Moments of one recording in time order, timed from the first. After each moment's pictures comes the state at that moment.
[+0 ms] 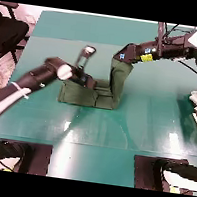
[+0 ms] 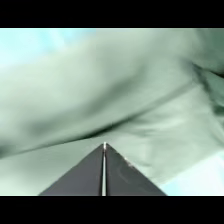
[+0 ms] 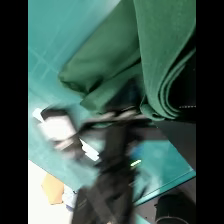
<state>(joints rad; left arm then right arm) -0.54 -1.33 1.22 1.43 -0.80 -1.67 0.32 -1.36 1.59 -0.73 1.20 1.30</state>
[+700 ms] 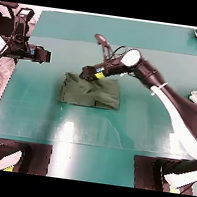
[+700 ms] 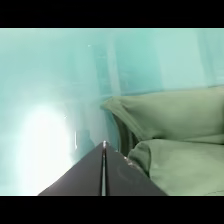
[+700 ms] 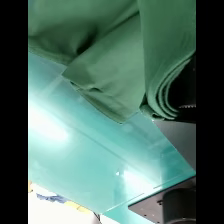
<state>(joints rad) -0.13 -1.08 1.21 1.43 -0.94 -1.52 0.62 -1.68 1.61 -0.73 0.95 1.39</state>
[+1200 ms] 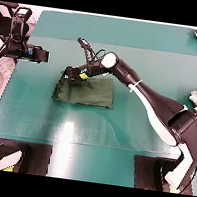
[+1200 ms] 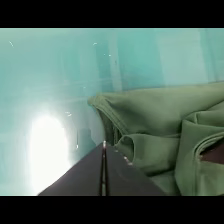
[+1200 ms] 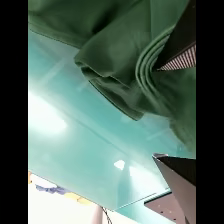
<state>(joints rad) -0.12 -1.07 1.21 1.43 -0.95 -1.51 0.70 -1.91 1.88 -0.73 0.94 1.46</state>
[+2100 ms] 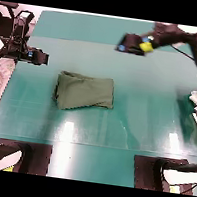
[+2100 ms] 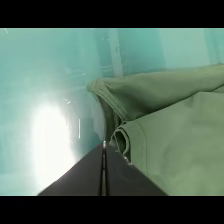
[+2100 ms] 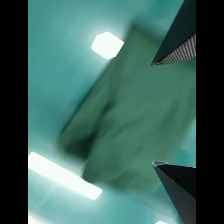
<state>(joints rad) -0.12 -1.07 1.21 1.43 -1.00 -1.48 0.24 -1.53 1.82 -0.98 1.34 1.54</state>
